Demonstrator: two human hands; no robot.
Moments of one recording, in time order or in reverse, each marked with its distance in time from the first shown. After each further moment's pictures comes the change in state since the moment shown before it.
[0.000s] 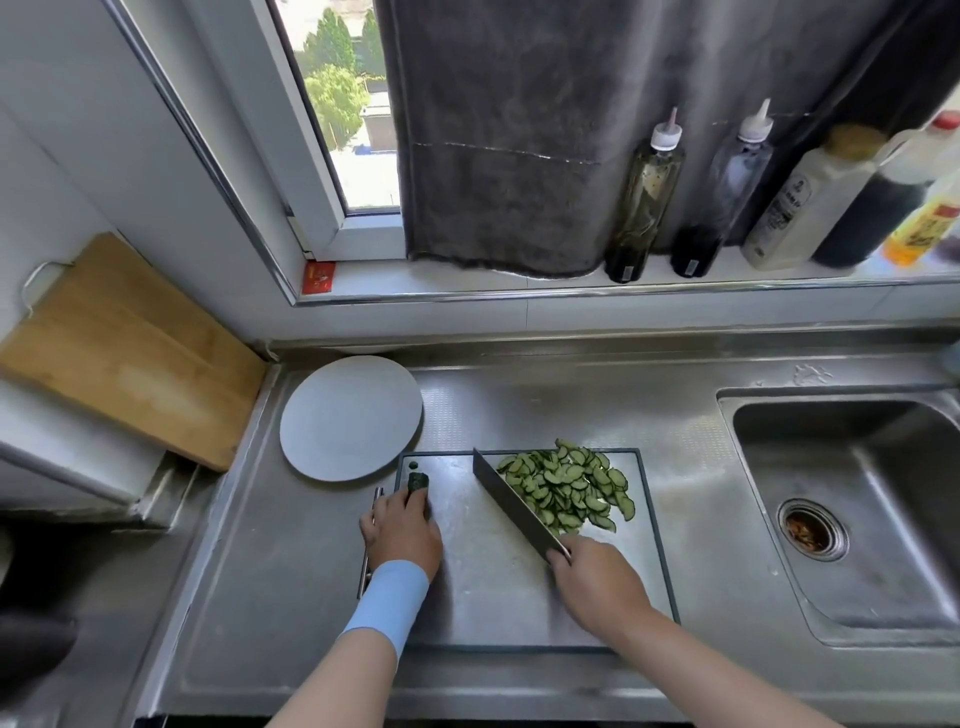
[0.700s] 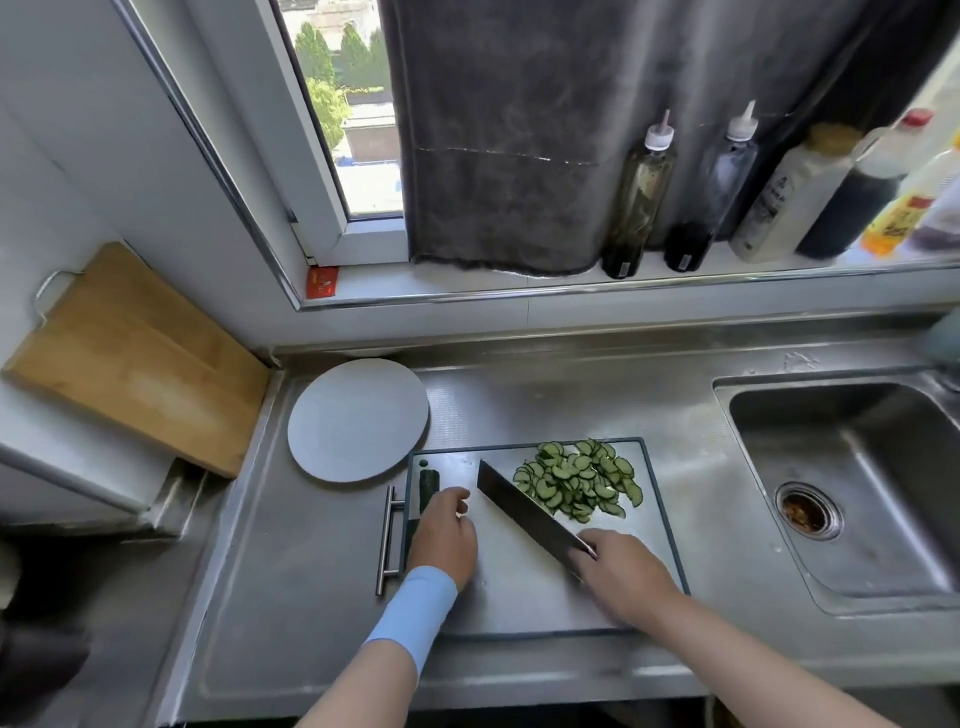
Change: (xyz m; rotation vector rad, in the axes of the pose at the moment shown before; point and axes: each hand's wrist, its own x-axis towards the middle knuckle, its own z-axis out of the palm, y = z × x) left_hand -0.021 0.009 -0.003 -0.629 -0.104 0.090; right_hand -0.006 0.011 0.000 -0.025 -0.034 0.041
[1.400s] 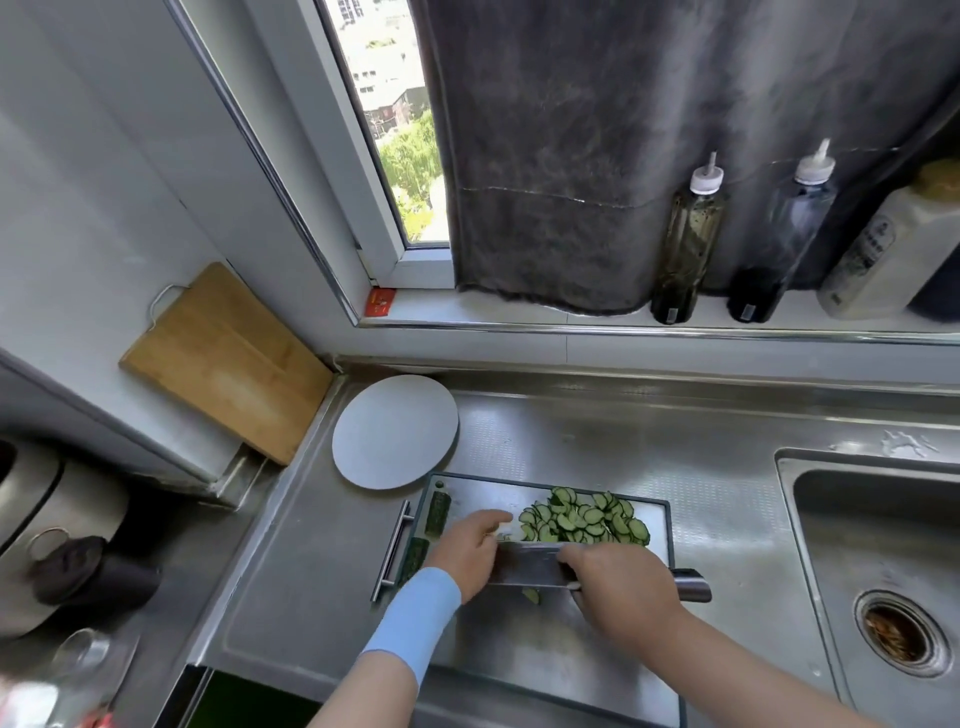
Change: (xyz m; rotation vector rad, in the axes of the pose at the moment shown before) left_hand 0.003 0.061 0.010 0.033 -0.151 -0.062; right_hand 0.037 0.003 -0.069 -0.579 0.034 -0.574
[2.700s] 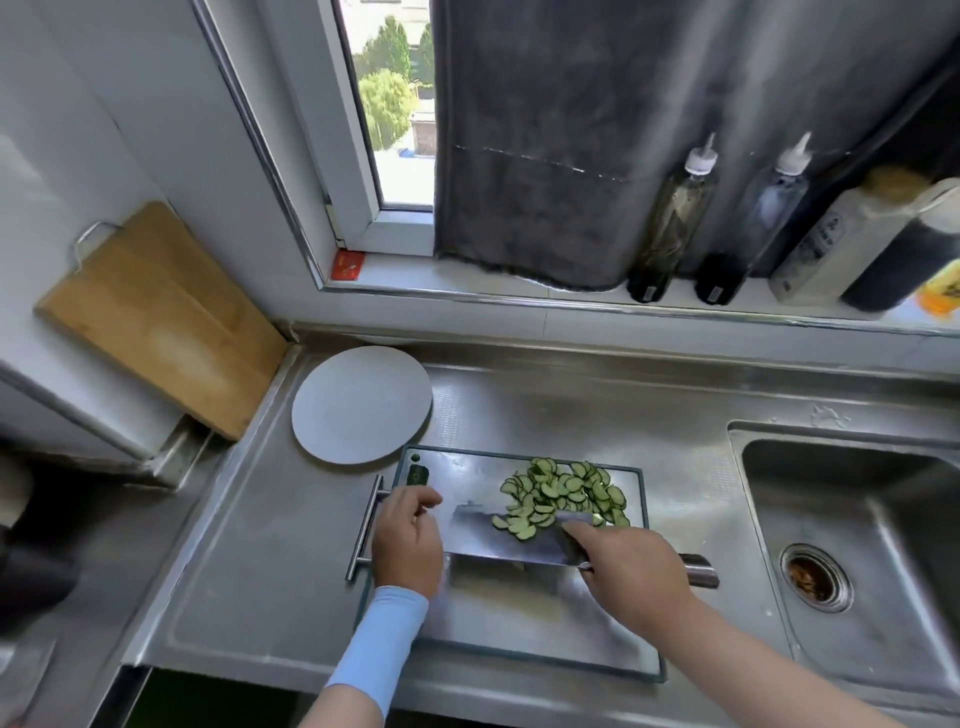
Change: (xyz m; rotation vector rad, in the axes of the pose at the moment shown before) left_hand -0.023 -0.050 0.000 -0.321 0.649 0.203; right_hand -0.022 -0.008 0.018 -0.096 0.082 0.127
